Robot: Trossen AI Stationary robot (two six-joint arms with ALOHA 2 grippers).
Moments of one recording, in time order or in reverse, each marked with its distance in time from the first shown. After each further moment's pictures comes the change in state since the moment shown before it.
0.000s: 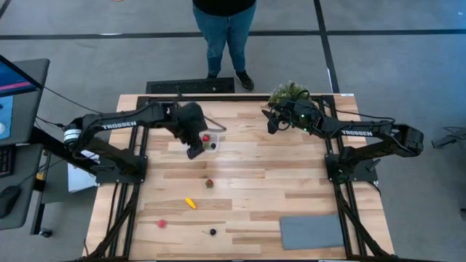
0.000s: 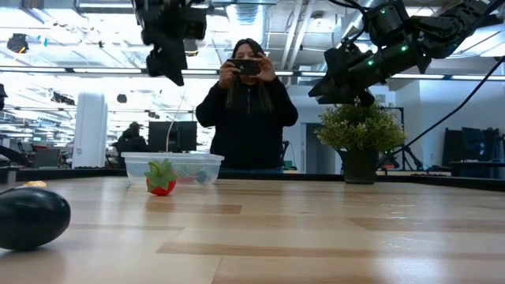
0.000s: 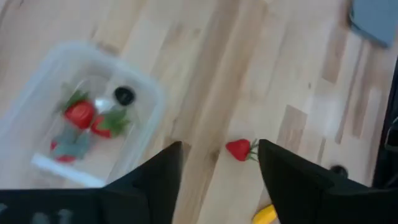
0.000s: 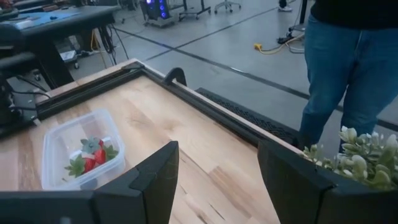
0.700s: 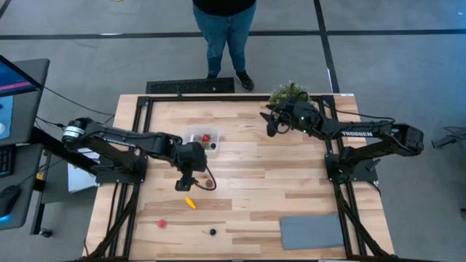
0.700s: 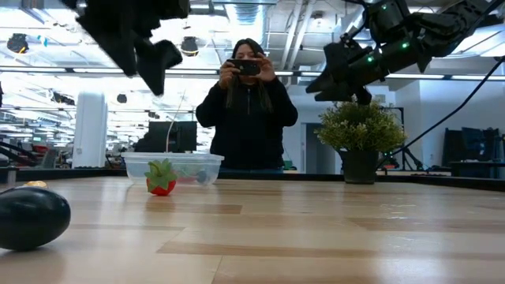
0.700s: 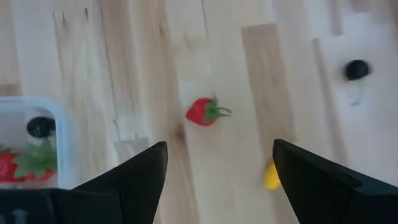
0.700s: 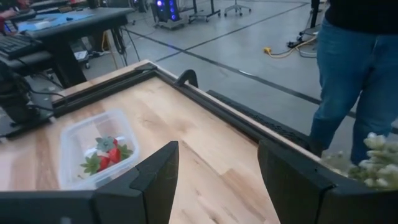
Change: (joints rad) left arm -0.377 0.000 -0.142 0.099 -0.156 0.220; right arm 0.046 0.000 0.000 0.016 0.003 0.001
